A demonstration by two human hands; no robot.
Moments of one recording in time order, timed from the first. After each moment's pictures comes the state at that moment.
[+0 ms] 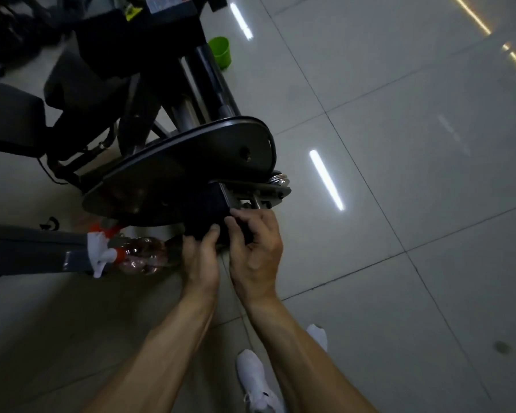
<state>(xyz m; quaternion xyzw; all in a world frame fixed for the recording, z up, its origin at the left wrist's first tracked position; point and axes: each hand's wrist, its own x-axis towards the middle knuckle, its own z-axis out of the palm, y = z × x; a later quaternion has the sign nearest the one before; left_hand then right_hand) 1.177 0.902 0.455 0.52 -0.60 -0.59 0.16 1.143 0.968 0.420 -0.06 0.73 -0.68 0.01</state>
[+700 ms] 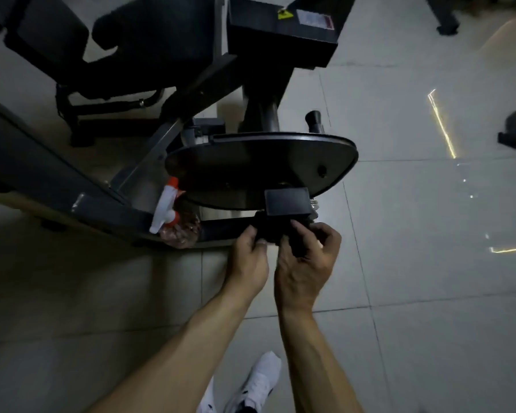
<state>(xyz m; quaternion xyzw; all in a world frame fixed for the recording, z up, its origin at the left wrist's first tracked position) 1.212 0.879 0.428 0.44 -0.59 -0.67 0.12 1.170 0.952 0.417 -0.14 0.85 -0.51 -0.08</state>
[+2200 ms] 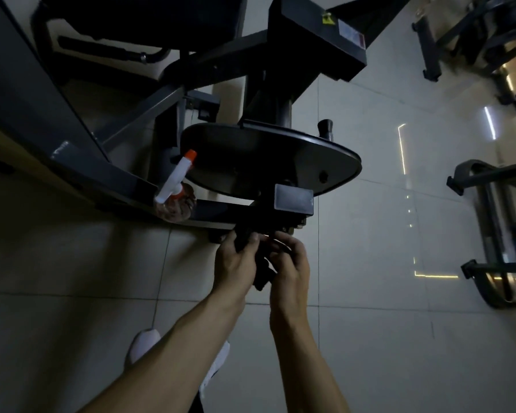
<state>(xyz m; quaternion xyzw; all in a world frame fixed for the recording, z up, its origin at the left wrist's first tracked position) 1.241 0.897 0.431 0.55 -0.40 -0.73 0.11 1.203 0.967 0.463 -0.01 0.73 -0.62 0.29</state>
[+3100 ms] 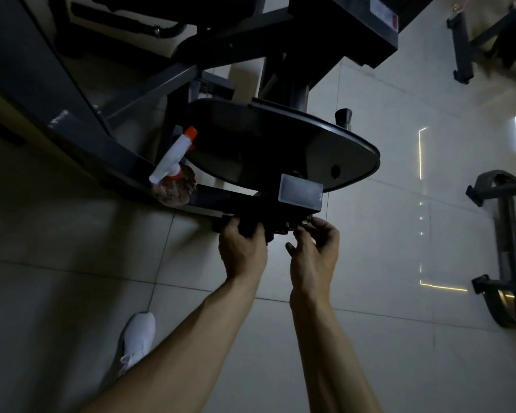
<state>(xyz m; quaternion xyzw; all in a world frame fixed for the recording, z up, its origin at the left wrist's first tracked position) 1.197 0.908 0.405 0.62 -0.41 -0.63 0.23 1.146 0.966 0.450 0.03 0.79 -0.57 0.22</state>
